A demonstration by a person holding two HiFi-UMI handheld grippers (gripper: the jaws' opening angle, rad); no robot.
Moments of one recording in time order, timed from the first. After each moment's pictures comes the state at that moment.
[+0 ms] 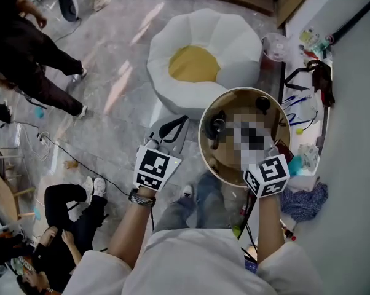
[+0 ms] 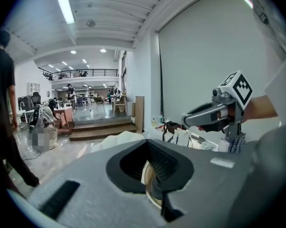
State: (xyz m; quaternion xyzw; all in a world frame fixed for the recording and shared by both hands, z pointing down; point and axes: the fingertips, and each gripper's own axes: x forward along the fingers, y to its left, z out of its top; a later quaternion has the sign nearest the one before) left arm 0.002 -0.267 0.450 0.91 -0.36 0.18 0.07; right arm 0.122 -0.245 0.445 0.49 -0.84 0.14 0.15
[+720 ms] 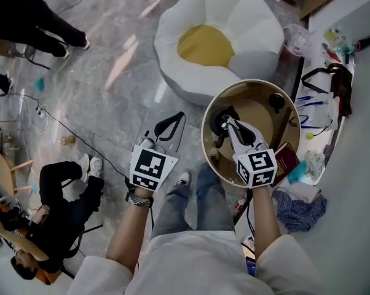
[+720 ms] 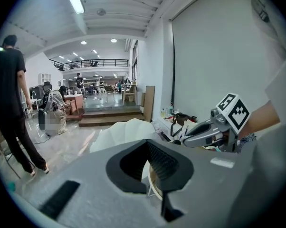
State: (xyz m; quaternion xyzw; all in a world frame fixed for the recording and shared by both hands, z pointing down) left arm -0.016 -0.305 0.525 0.88 -0.41 0.21 0.12; right arm 0.114 -0.287 0.596 0.44 -0.84 0.22 0.22
